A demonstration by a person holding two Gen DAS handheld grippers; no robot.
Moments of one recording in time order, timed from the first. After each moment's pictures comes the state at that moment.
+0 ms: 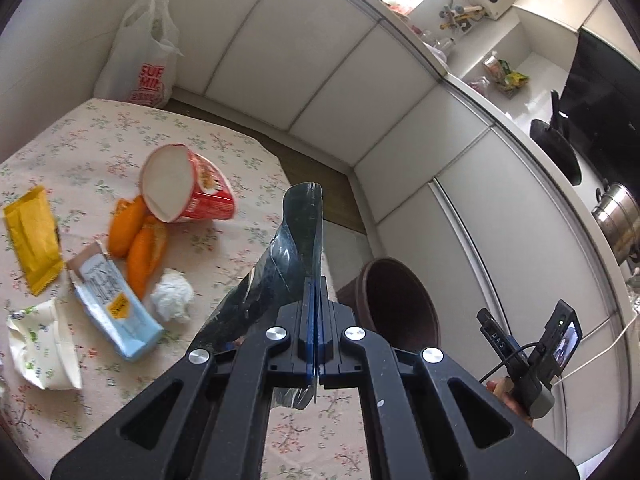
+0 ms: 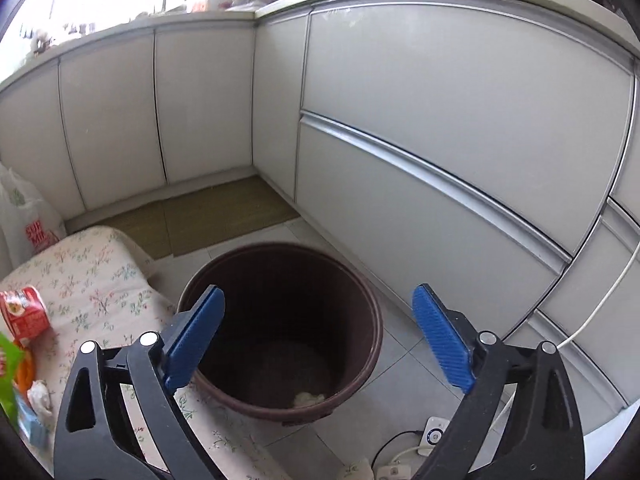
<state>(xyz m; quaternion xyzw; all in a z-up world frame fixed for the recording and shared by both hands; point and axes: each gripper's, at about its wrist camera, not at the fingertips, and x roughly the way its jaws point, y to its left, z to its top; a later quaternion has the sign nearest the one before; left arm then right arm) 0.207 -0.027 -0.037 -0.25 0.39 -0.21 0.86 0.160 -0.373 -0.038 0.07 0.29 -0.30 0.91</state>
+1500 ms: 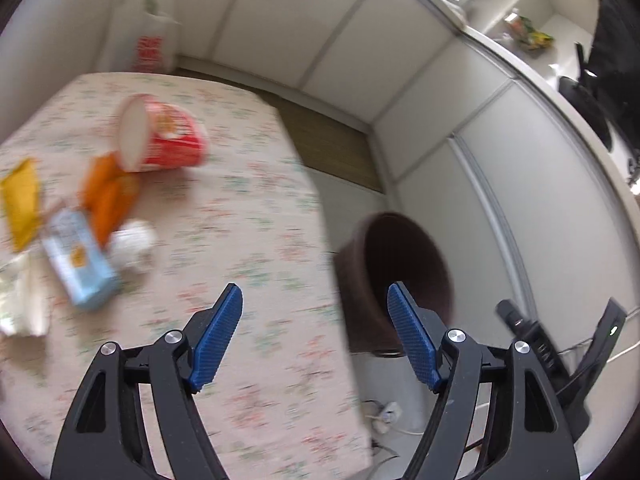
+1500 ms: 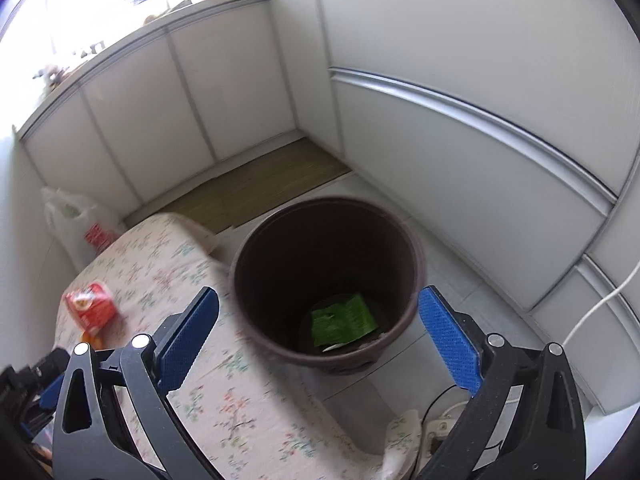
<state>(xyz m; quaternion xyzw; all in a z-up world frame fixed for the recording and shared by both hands) 0.188 -0.087 -0.045 -0.21 0.46 -0.14 0.85 0.139 -0.380 -0.040 0.18 0.35 -0.18 0.90</state>
